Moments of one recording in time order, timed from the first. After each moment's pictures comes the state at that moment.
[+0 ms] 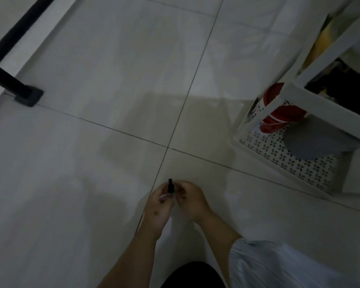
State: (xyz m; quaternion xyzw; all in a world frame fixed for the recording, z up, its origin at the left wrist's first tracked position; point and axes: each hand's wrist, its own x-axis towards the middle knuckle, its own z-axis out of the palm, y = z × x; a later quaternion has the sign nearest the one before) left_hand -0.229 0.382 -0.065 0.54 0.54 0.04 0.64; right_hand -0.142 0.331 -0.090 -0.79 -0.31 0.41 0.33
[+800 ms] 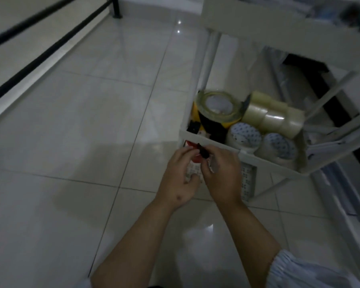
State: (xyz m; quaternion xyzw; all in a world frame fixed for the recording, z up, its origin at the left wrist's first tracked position) left_hand -0.087 0.319 0.103 0.81 0.13 0.18 0.54; right_hand -0.008 0.230 0.102 -0.86 -0.32 -0.15 0.35
